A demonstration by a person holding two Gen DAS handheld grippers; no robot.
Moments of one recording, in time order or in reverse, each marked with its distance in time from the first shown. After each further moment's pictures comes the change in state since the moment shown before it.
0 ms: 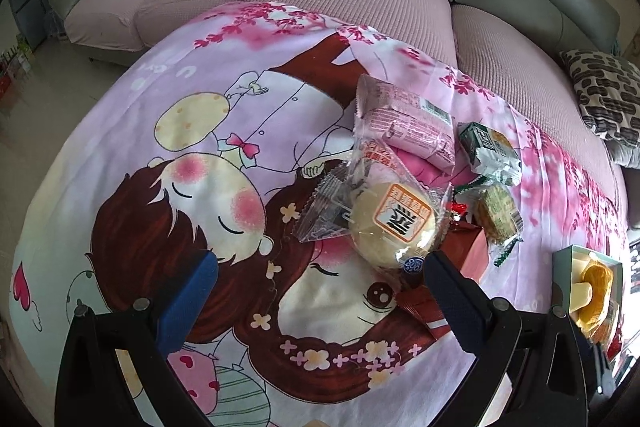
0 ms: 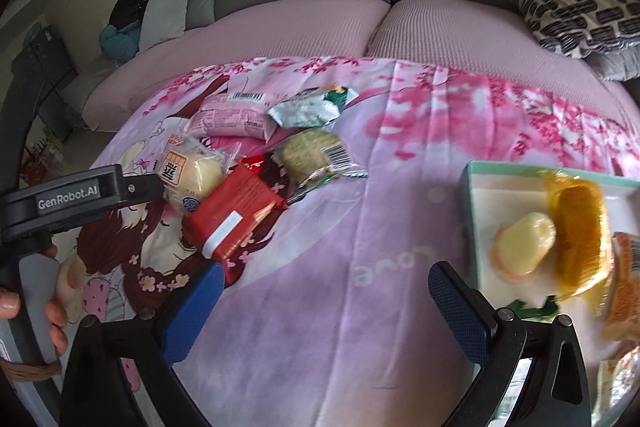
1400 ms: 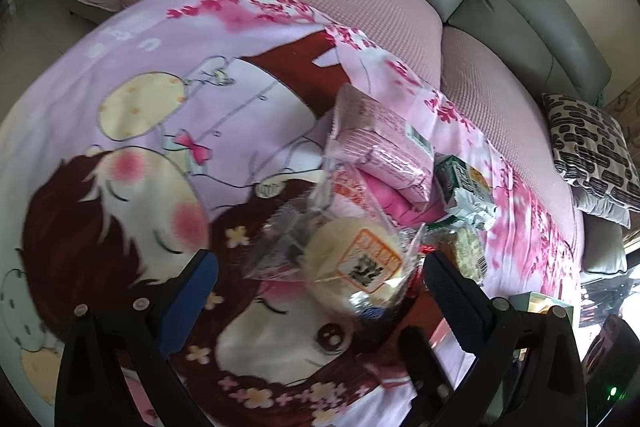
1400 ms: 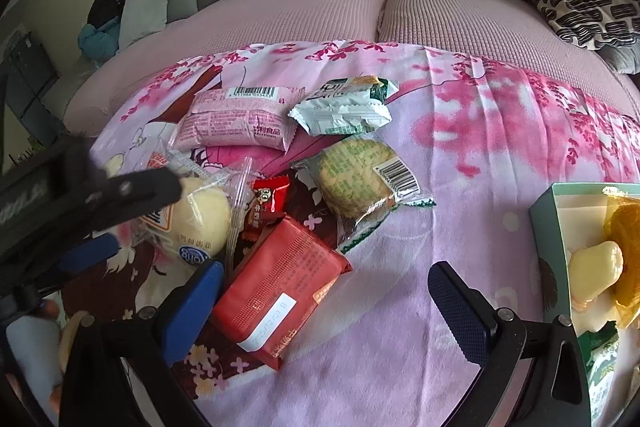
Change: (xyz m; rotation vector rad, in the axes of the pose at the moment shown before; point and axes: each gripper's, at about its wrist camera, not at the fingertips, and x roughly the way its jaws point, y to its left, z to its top) left arm 0.031 0.001 0.015 -0.140 0.019 -0.204; right arm 0.055 0.038 0.027 0.045 0.051 -0.046
